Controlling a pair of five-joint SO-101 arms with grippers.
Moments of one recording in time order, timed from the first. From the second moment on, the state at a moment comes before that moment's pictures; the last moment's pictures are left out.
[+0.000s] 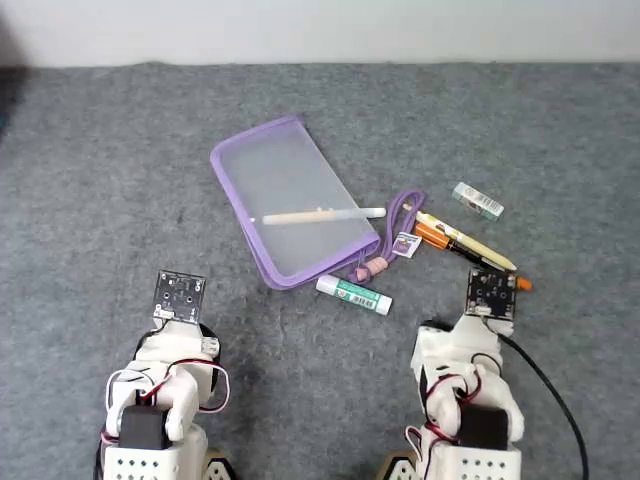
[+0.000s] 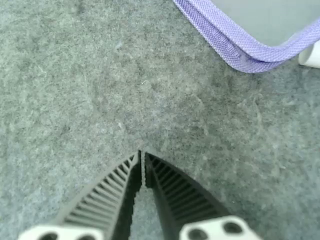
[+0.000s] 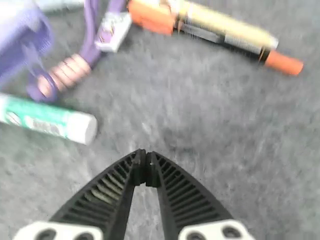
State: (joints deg) left arm -1.6 -103.4 97.0 70.9 1.9; right arm 2.4 -103.5 91.3 67.3 -6.0
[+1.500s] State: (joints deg) left arm -1.6 -103.4 97.0 70.9 1.9; right arm -12.9 11.2 13.0 63.3 65.0
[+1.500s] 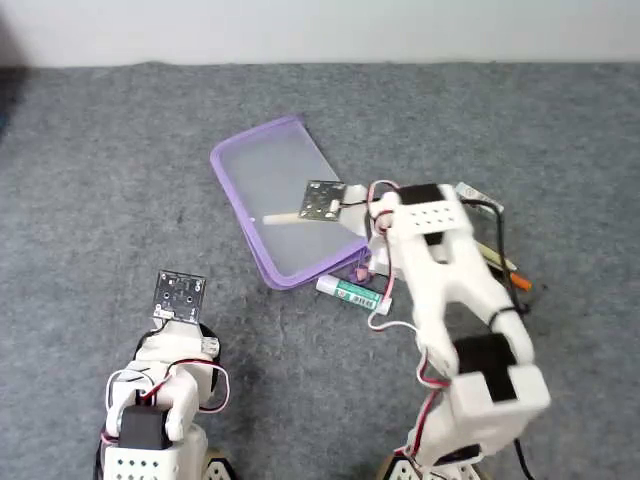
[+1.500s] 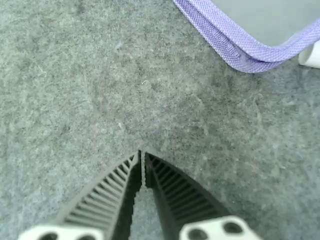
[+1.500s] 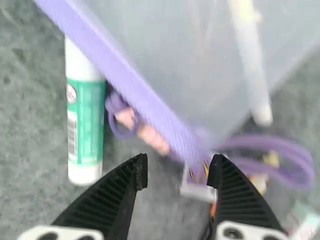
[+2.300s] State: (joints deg) left arm -1.6 -103.4 97.0 70.9 1.9; right arm -14.5 27.5 -1.7 75.9 69.5
